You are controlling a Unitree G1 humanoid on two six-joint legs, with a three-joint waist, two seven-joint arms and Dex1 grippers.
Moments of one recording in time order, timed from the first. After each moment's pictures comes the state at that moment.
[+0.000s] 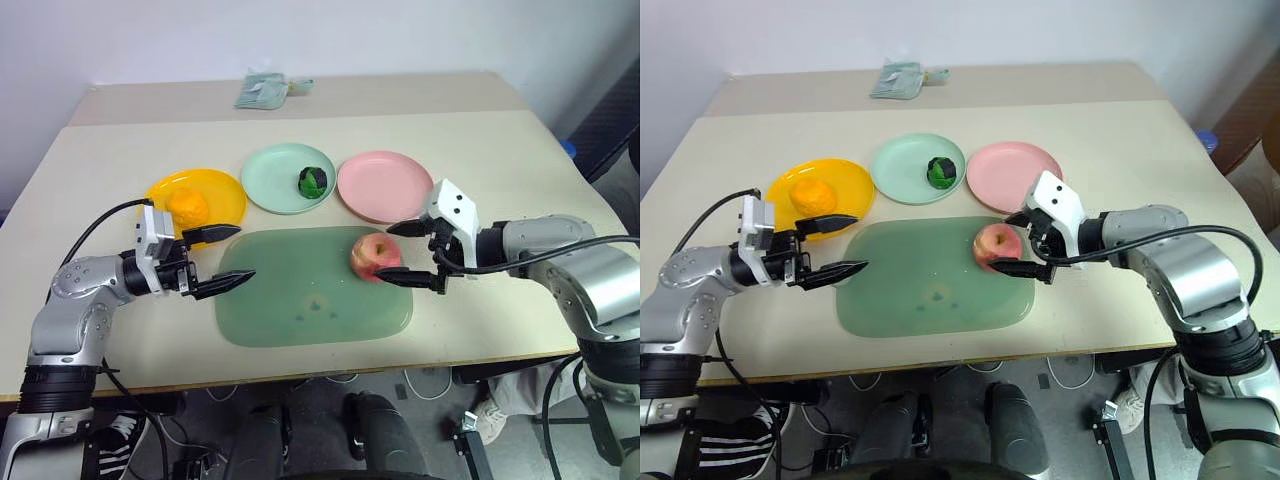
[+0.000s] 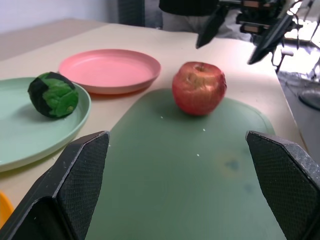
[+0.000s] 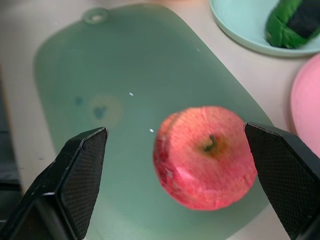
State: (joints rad) left arm -0.27 0.70 0.16 0.02 -0.56 0.21 -1.26; right arm -0.53 -0.81 0.08 -0.40 0.42 0.92 0.97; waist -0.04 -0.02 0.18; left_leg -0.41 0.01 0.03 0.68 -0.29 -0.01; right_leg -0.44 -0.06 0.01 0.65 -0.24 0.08
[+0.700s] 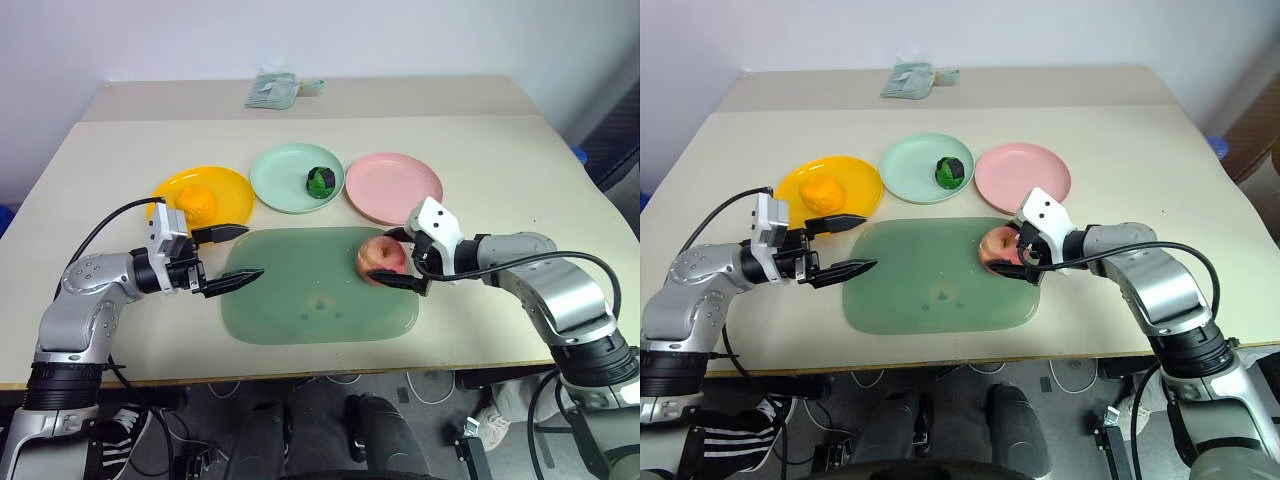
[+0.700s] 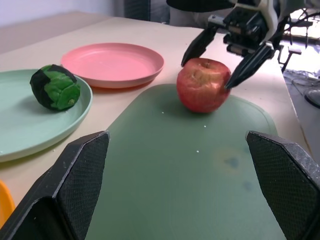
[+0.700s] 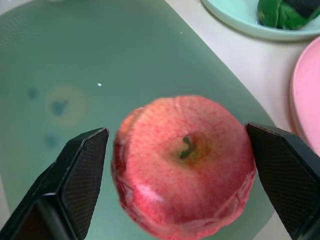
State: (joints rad) left arm -0.29 0.69 0.14 -0.03 -0.55 0.28 -1.21; right arm -0.49 -0.73 0.16 -0.25 0.32 0.75 0.88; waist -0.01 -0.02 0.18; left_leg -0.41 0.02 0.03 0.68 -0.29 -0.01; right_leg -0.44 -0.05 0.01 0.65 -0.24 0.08
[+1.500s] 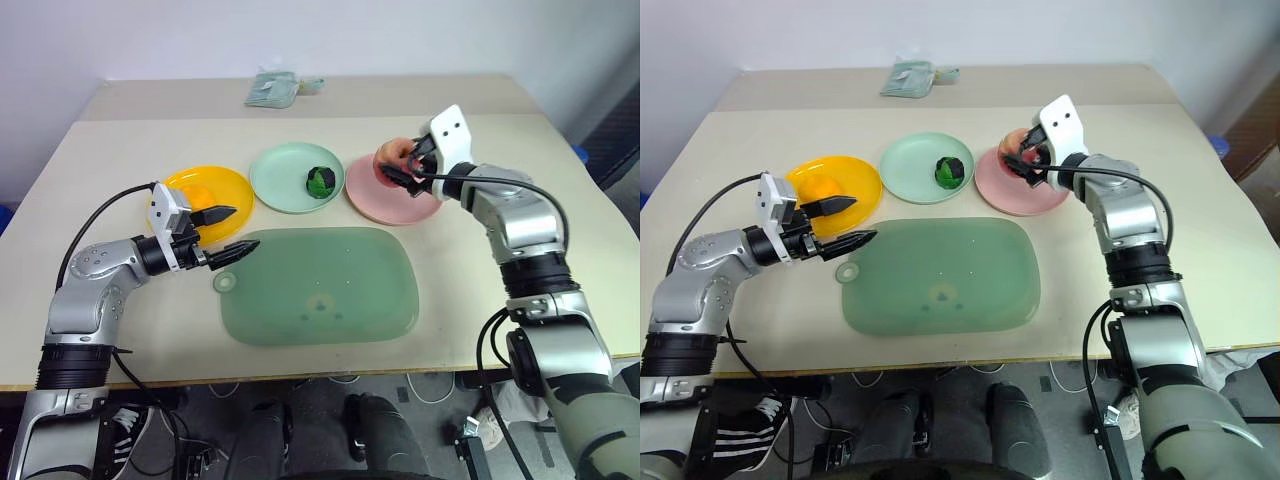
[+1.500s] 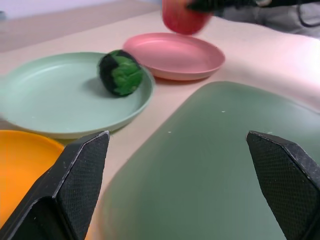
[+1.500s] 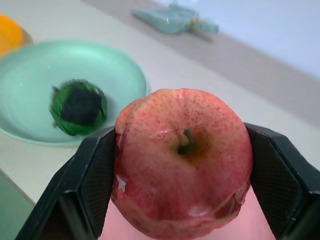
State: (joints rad) left arm -0.39 0.66 0.13 0.10 -0.48 0.28 -1.04; right arm -0.91 -0.47 0.09 0.54 0.10 0.34 0.58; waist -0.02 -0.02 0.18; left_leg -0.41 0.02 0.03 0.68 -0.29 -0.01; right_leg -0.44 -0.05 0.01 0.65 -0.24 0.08
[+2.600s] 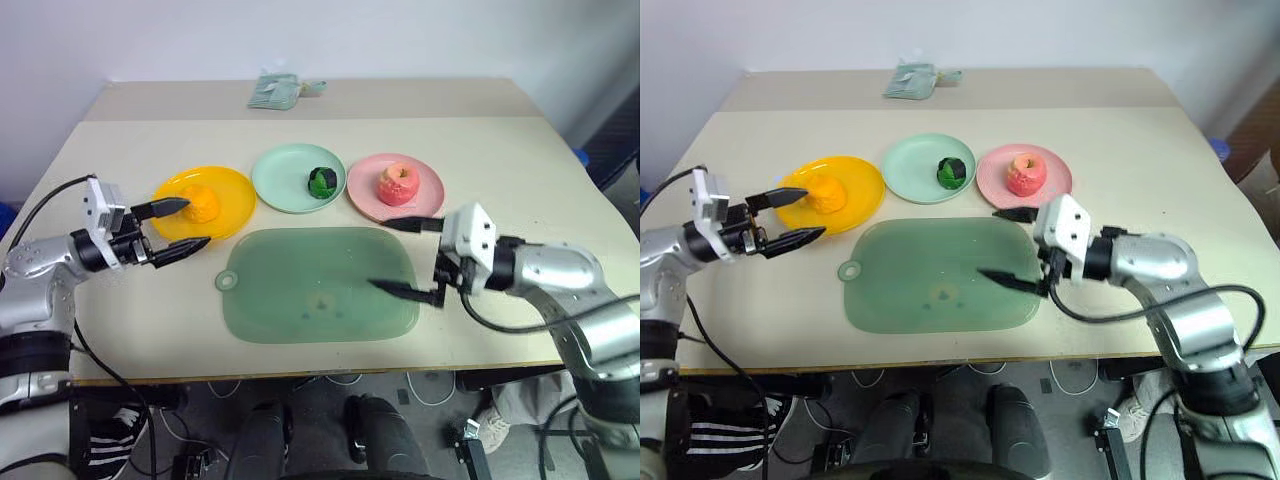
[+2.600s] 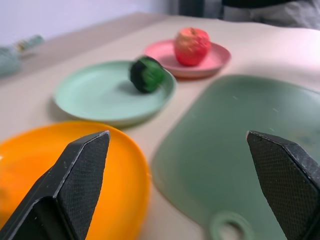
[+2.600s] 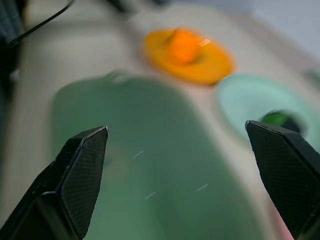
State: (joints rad) left arm -0.51 0.77 0.25 0.43 -0.49 0.08 -1.33; right arm -0.26 -0.75 -0.03 -0.48 0.44 0.41 1.01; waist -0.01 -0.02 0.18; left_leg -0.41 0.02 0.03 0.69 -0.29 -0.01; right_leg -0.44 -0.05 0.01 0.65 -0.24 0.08
